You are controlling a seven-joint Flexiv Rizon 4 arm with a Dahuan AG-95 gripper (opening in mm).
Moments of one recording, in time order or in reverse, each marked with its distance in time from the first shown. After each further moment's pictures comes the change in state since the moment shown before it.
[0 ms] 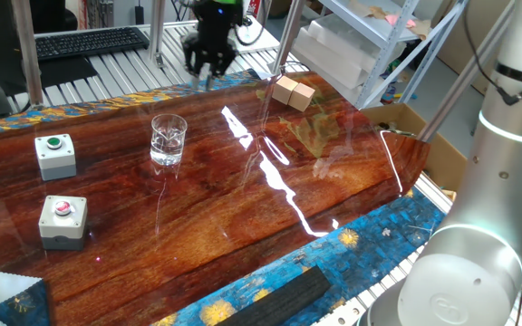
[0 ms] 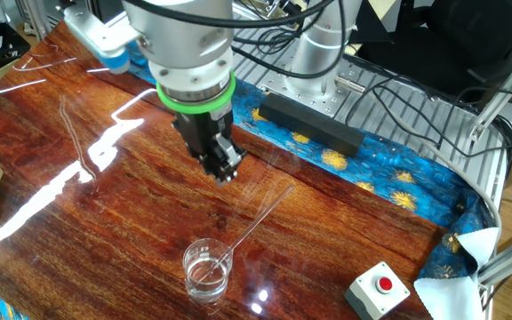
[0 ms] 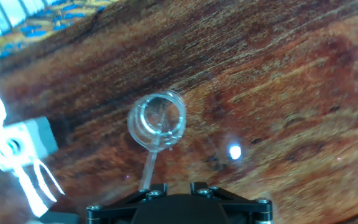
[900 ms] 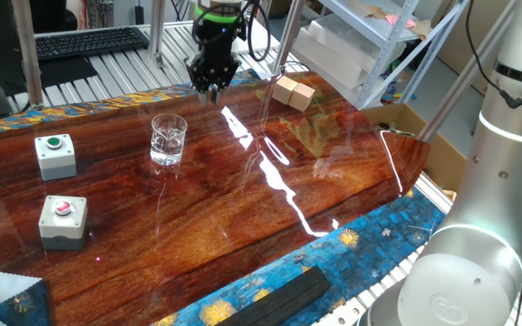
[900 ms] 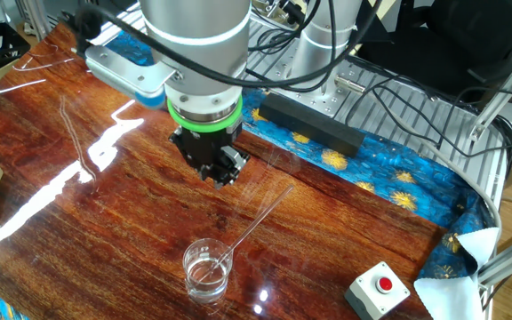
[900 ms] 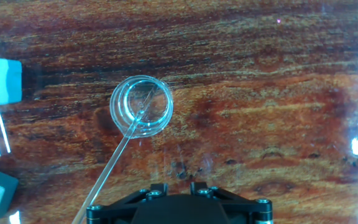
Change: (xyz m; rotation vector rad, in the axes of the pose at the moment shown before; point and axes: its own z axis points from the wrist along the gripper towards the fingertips) arm -0.002 -0.008 0.027 0.096 -0.015 -0.191
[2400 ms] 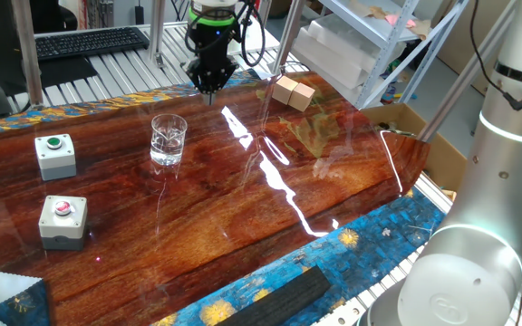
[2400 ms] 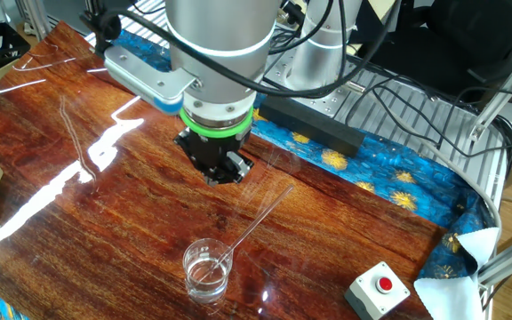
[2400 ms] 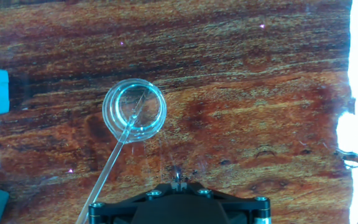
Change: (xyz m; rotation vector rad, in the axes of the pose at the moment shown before) arm 0.003 -0.003 0.001 0.049 -0.005 -0.014
